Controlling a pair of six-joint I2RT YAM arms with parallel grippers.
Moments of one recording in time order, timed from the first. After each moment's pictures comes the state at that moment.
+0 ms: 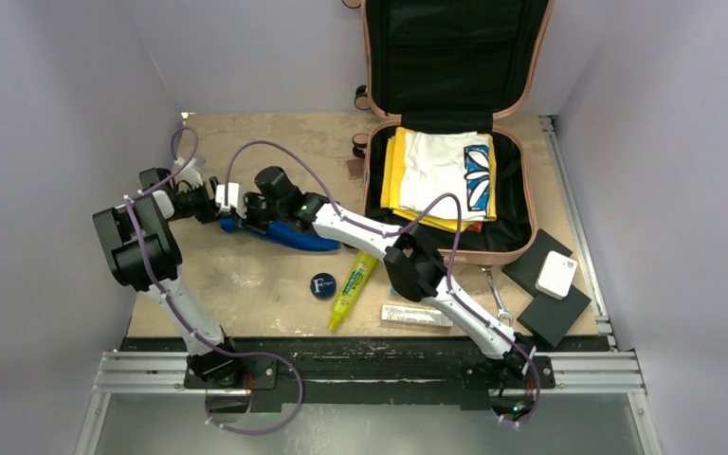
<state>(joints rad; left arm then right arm) 0.45 1.97 1.16 -0.30 0.88 0.13 1.00 2.66 2.43 -0.19 -0.42 -0.44</state>
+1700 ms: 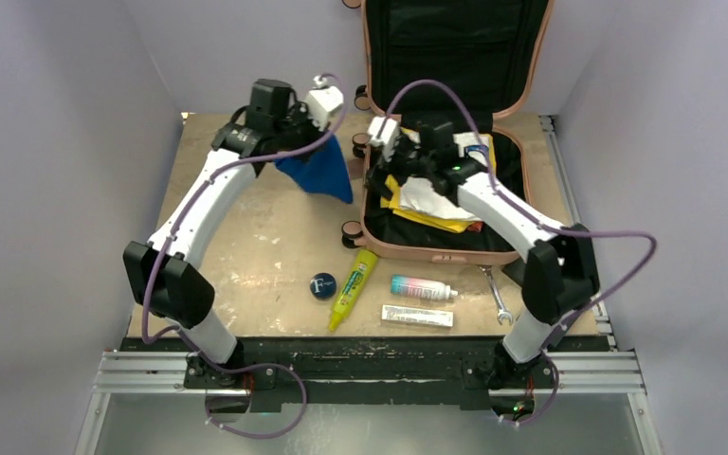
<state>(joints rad) -0.29 1.66 1.68 -0.63 0.30 0.41 0.53 1.74 1.42 -0.18 -0.49 -0.50</state>
